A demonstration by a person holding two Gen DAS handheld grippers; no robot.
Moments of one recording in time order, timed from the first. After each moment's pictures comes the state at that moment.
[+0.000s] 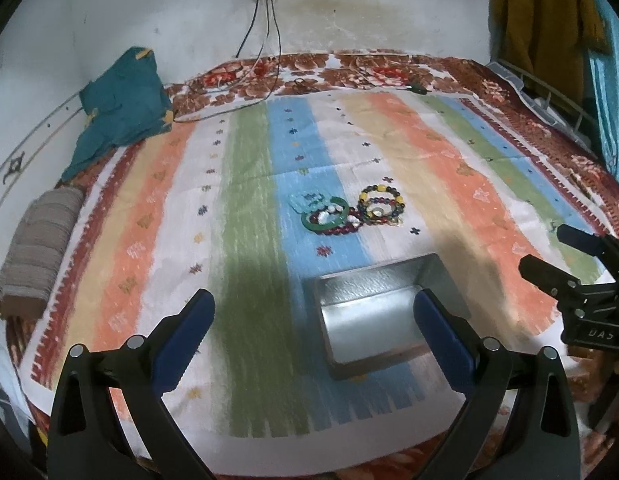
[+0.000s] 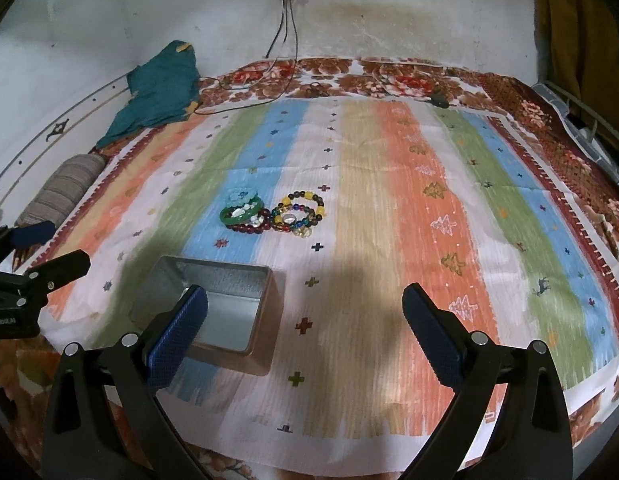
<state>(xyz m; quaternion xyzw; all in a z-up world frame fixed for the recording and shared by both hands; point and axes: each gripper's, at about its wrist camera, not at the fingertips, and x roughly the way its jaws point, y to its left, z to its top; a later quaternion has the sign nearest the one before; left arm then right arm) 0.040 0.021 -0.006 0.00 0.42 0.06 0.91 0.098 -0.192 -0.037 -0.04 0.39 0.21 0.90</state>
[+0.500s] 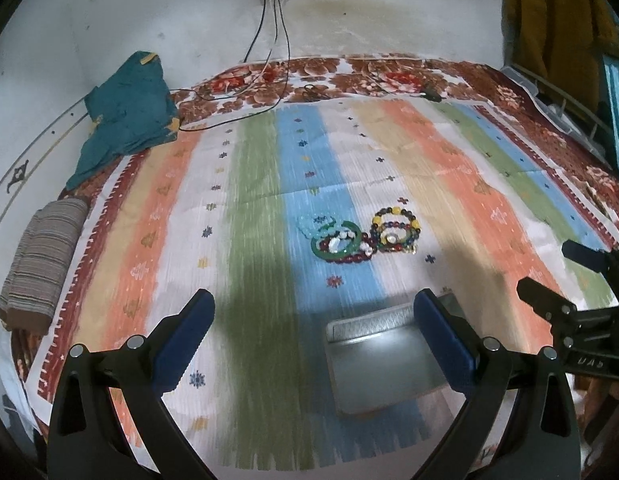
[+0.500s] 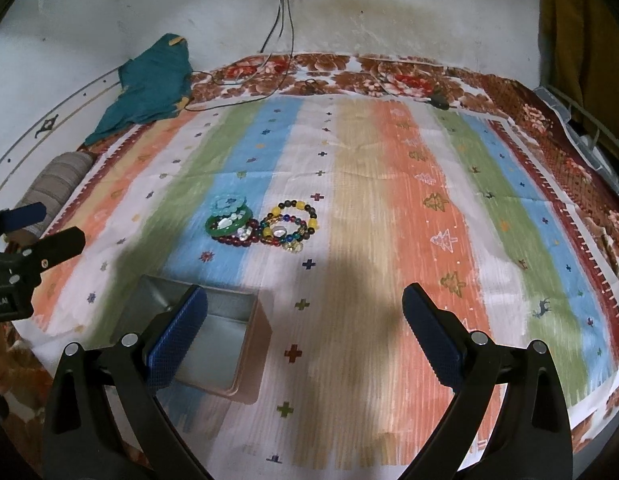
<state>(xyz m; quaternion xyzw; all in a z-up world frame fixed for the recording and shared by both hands) 0.083 0.026 0.001 0.00 0.42 0.08 0.91 0.132 -0.178 -0.038 -0.06 0.40 0.19 0.90</state>
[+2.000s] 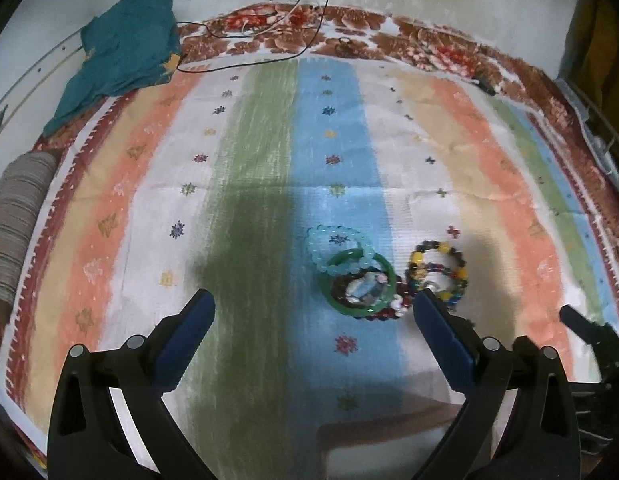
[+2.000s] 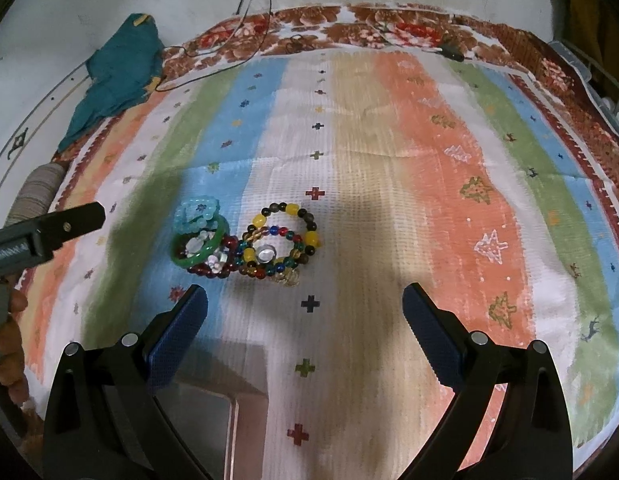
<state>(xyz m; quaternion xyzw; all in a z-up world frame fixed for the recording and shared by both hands) 0.210 0.077 -0.053 -0.09 0.50 0.11 0.86 0.234 -0.141 -0.083 -0.03 0.48 0.18 0.86</state>
